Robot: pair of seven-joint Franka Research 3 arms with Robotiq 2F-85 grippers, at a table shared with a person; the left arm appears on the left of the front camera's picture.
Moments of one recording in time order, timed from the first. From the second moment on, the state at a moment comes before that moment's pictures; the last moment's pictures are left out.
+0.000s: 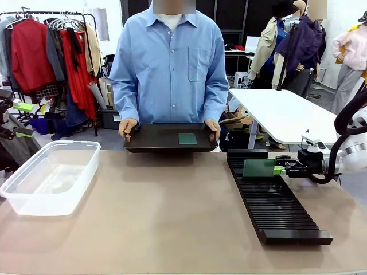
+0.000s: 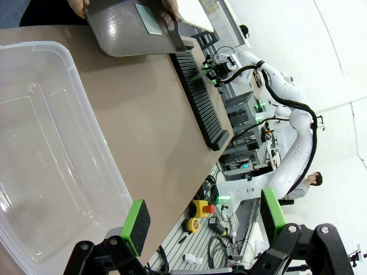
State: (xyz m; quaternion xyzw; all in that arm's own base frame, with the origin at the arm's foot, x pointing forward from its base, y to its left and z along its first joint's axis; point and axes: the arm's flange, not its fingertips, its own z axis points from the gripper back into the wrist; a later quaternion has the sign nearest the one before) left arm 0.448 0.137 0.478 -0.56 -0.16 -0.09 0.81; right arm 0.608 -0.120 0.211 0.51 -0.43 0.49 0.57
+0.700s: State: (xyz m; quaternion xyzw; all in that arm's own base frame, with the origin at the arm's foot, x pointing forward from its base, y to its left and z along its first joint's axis) left arm 0.448 0.137 0.478 -0.56 -0.16 -0.09 0.81; right arm 0.608 -0.121 0.212 0.51 -0.43 0.48 0.57
